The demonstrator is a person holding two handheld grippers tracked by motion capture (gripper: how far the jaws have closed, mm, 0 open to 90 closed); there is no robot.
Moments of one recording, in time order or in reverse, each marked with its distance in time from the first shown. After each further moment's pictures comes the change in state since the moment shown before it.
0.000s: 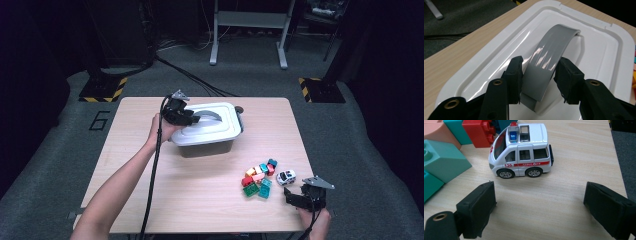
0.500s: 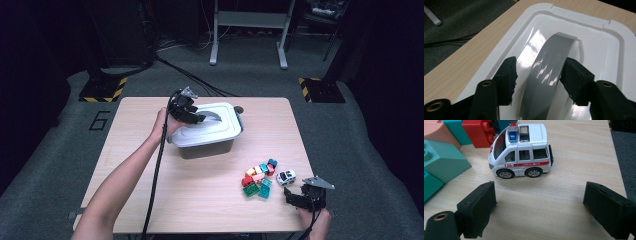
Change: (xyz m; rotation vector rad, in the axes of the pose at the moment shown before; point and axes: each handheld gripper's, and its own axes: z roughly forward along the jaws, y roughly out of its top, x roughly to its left) left arm 0.000 0.022 0.018 0.057 -0.014 0.097; right arm 0.000 0.000 0.000 0.001 -0.002 0.006
